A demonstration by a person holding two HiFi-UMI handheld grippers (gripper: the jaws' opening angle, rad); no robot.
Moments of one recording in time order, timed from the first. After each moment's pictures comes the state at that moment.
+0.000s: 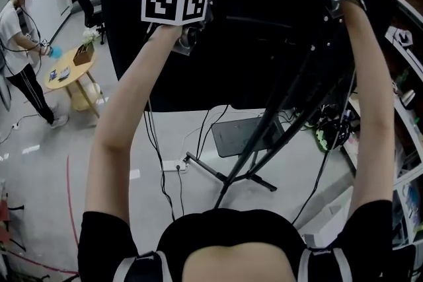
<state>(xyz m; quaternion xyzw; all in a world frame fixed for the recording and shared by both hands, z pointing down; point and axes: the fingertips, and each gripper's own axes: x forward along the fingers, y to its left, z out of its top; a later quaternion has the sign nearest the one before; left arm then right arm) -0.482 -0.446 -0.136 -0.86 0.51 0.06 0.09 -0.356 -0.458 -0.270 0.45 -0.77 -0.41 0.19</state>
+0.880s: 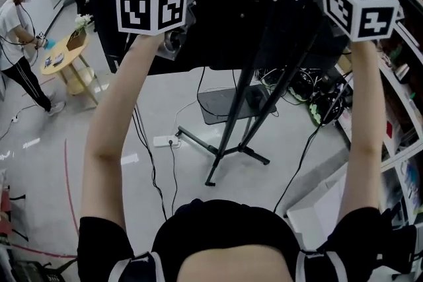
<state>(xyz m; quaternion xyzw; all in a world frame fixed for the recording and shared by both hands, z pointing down) -0.385 -0.330 -0.079 -0.86 0.50 0.05 0.07 -0.236 -0.284 -0.213 0.43 -0.80 -0.41 0.08</state>
